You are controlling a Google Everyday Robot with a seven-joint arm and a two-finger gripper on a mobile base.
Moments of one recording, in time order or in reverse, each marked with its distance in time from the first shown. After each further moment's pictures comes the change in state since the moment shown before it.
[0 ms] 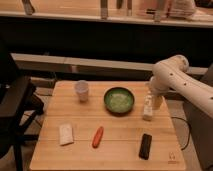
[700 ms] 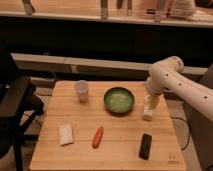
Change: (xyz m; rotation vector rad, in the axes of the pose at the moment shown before) arm -0.007 -0.008 0.017 0.001 -0.012 -0.010
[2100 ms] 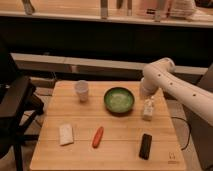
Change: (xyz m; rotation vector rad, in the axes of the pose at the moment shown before) arm -0.020 -0.015 0.028 -0.005 -0.025 -0.012
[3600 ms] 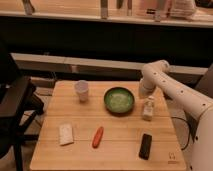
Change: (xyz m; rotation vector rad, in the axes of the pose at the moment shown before) arm 0.021 -0.028 0.066 -0.067 -0.014 -0.014
